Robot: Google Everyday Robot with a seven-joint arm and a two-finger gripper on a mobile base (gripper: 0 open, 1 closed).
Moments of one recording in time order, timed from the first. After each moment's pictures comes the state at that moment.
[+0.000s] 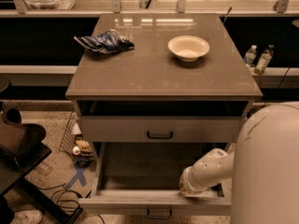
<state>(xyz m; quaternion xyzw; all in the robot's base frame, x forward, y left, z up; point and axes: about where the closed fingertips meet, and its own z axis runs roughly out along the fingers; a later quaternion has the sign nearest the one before) 0.465 -0.147 0.398 -0.75 0.65 0.00 0.13</state>
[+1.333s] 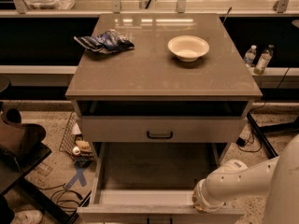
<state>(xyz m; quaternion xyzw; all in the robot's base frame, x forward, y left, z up) 0.395 -0.188 0.422 -0.73 0.68 0.02 0.09</state>
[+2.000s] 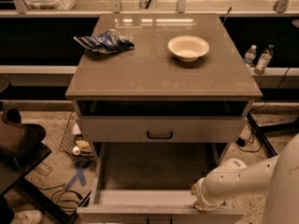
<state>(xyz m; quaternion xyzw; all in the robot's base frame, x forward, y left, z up) 0.394 -0.188 0.422 -0.73 0.68 0.02 0.09</state>
